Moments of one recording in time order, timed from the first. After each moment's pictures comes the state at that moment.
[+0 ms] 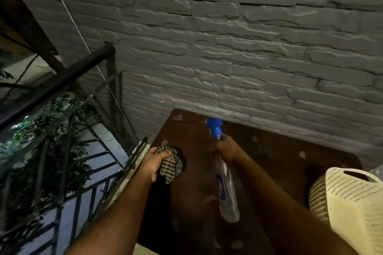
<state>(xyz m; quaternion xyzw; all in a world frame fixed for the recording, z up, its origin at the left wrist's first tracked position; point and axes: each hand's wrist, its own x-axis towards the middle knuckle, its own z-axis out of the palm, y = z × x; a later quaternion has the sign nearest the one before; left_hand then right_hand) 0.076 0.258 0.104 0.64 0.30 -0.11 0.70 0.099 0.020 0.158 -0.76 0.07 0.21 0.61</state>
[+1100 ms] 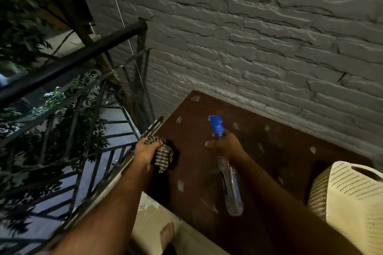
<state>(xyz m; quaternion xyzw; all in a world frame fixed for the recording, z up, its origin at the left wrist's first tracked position) -0.024 0.296 0.085 0.63 0.38 0.03 0.67 0.019 0.041 0.143 -0.79 0.06 0.21 0.58</state>
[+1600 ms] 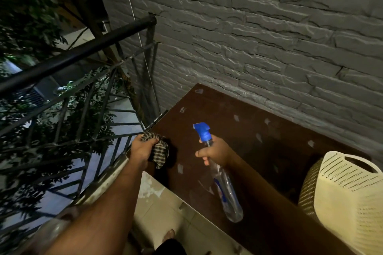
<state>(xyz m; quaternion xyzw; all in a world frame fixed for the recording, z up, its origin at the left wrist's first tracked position) -0.085 0.283 0.085 0.65 0.40 0.09 0.64 -0.049 0.039 0.150 -0.76 -0.02 0.34 0.56</state>
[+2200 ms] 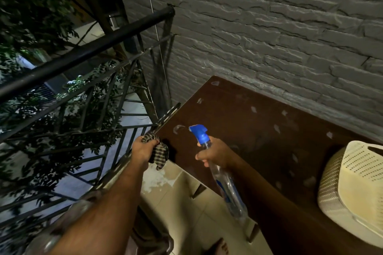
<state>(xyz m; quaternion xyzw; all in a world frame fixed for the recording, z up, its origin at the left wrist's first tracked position) -0.154 0.352 0.069 0.67 0.43 0.08 0.60 -0.108 0.104 0.136 -0.74 -0.06 0.38 0.56</state>
